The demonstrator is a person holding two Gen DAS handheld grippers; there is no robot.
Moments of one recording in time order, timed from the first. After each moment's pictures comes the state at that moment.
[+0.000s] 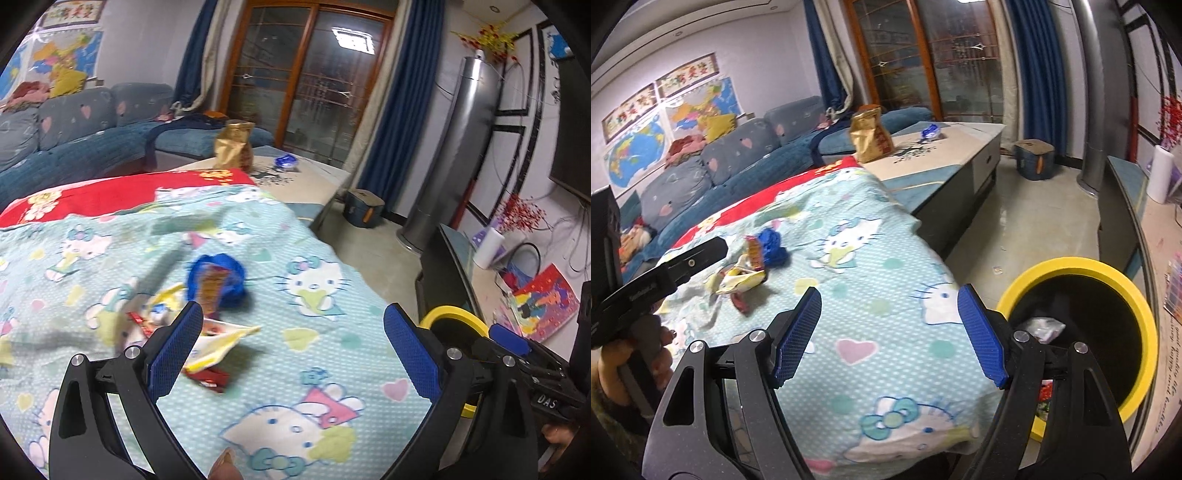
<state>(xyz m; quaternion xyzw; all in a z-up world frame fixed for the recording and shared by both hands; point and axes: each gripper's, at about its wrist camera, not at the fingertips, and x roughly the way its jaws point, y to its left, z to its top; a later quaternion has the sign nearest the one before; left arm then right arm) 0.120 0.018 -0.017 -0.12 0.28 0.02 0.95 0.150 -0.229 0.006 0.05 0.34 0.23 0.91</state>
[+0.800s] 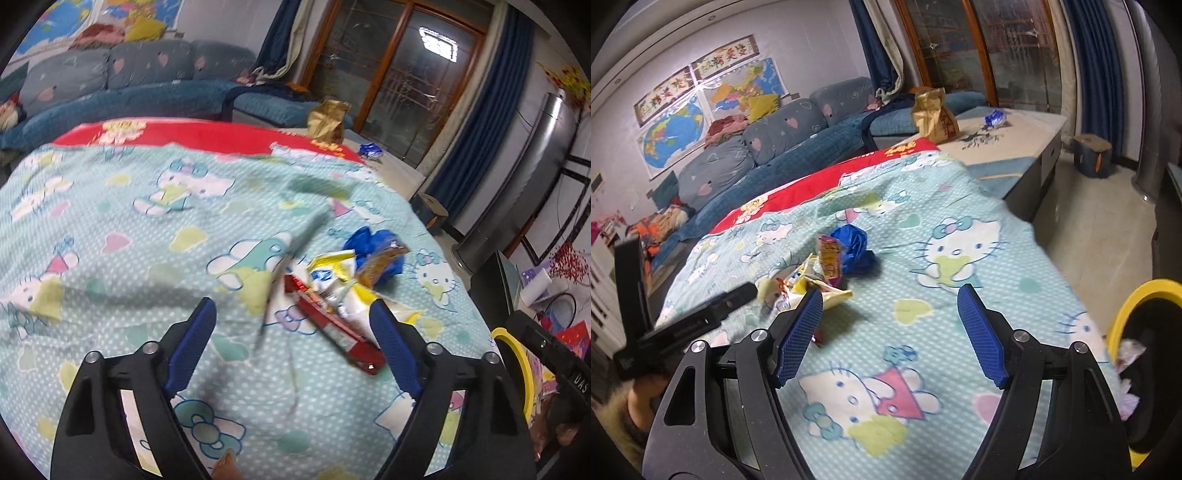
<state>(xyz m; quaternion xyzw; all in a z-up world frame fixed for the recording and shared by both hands) 0.095 0.133 -0.062 -0.21 0.33 0.13 0.91 0.180 -0.116 -0.002 0.07 0.37 0.31 0.87</state>
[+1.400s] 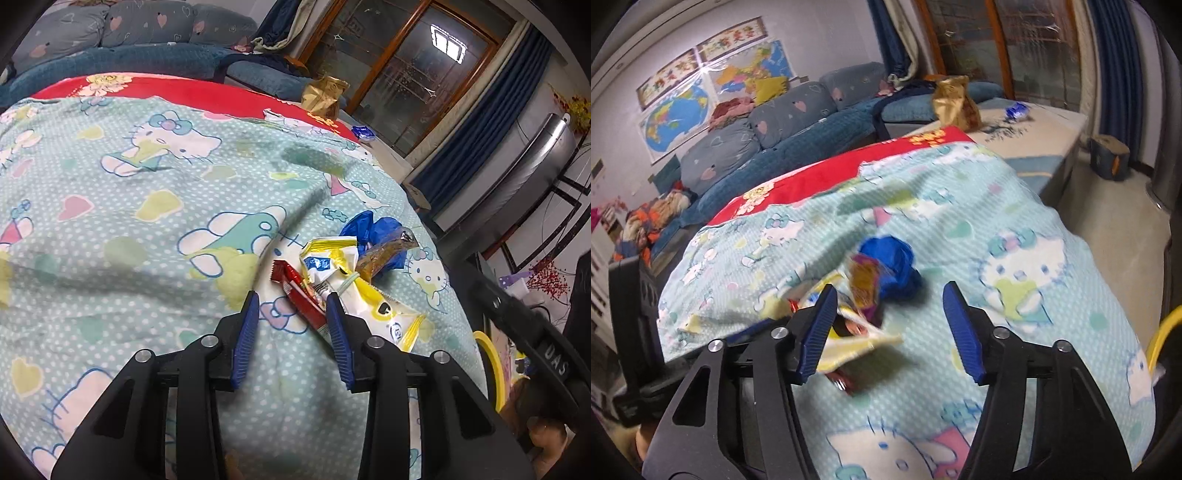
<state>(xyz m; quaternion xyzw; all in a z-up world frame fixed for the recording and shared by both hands) 0.122 0.145 -0.086 -0.28 0.36 0.08 0.89 0.203 -0.044 -0.003 0.02 0.37 0.34 0.87</state>
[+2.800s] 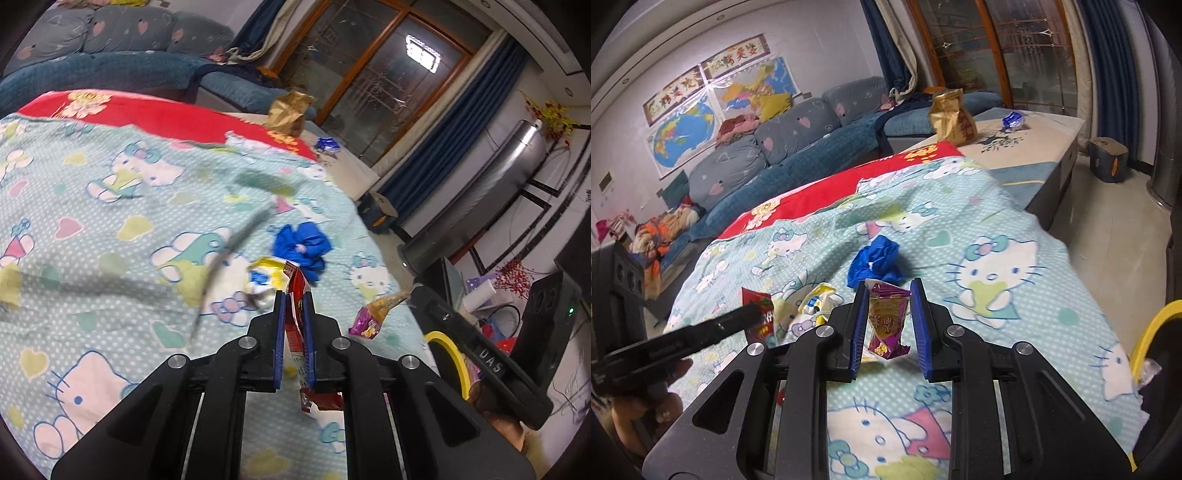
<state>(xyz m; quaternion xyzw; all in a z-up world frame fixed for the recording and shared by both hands) 0.098 0.124 -0.038 -0.28 0.32 0.03 0.90 0.188 -0.097 0.010 0.06 0.35 0.33 0.87</state>
